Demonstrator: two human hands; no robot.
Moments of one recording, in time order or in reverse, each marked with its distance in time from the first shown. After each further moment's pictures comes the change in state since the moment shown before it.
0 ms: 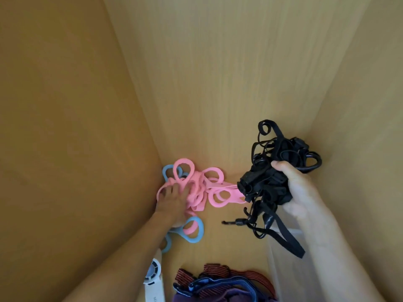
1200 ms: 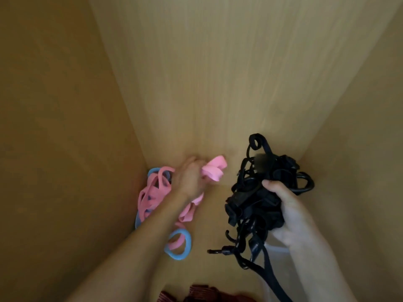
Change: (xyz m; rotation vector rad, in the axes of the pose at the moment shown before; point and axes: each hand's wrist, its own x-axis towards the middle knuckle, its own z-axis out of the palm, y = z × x) left_hand 0.059 0.064 -0.074 -0.544 0.503 0.166; right_hand -0.001 0.015 0.010 0.062 -0.098 0.135
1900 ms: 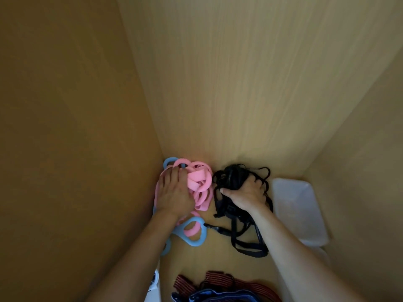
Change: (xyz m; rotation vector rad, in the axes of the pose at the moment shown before) left_hand -0.074 -0.072 -0.003 0.336 -0.072 -0.156; right_hand 0.124 0.092 0.024 -1.429 0.331 -0.033
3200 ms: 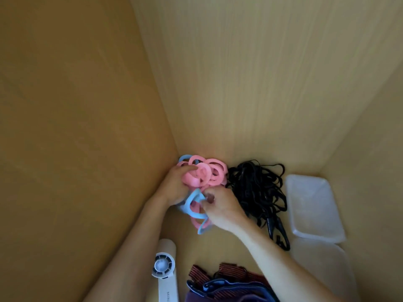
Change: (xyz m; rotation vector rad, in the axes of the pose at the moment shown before) left_hand 0.003 -0.031 -0.040 -0.730 -0.160 -0.090; right_hand -0.096 -0.044 0.030 0.131 -0.245 -0.594
